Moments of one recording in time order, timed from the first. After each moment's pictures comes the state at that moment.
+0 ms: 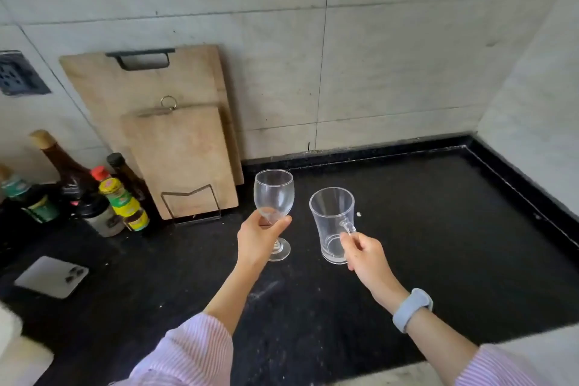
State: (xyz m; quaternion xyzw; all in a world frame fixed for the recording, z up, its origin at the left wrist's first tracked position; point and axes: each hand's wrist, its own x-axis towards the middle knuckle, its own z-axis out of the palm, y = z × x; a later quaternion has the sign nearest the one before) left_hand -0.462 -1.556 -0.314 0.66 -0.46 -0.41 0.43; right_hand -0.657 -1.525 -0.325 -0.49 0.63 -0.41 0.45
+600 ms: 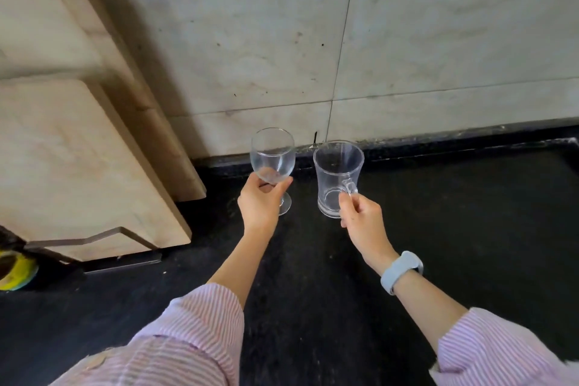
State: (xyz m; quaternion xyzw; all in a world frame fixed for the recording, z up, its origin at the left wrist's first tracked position) left_hand -0.501 -1.814 -0.445 0.70 -0.38 -0.37 0.47; right_hand -0.669 -1.795 -0.453 -0.48 0.62 -0.42 0.45
